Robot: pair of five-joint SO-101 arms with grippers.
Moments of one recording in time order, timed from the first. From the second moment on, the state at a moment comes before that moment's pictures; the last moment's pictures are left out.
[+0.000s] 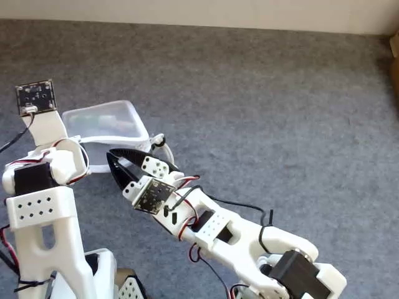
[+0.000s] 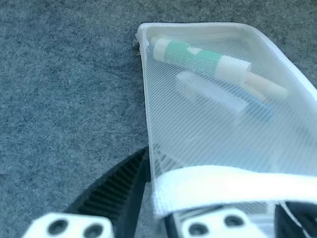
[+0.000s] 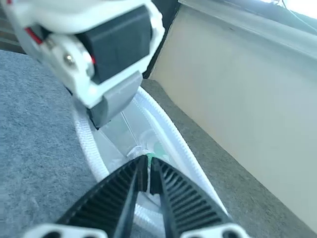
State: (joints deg) left arm -20.8 -44.6 38.7 70.4 6.7; right arm -51.8 -12.9 67.6 -49.3 25.4
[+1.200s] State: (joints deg) left arm -20.8 -44.6 38.7 70.4 6.7; right arm -49.9 -12.8 71.7 -58.2 25.4
